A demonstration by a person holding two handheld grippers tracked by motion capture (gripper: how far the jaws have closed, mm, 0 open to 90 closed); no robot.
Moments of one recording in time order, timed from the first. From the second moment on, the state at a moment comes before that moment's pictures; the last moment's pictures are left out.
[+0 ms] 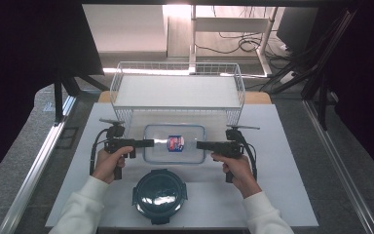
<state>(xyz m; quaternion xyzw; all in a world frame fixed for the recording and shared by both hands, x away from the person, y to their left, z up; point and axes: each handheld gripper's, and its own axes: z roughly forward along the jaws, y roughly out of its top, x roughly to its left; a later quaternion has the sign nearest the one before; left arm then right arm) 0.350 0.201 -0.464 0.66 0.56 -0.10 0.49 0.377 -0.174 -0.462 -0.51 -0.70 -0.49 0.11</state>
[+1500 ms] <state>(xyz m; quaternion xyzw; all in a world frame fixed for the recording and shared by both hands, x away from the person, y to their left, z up) 0.326 0.202 -0.345 0.68 0.50 -0.05 0.53 0.350 -0.176 -0.340 -0.45 -0.71 -0.54 0.03</state>
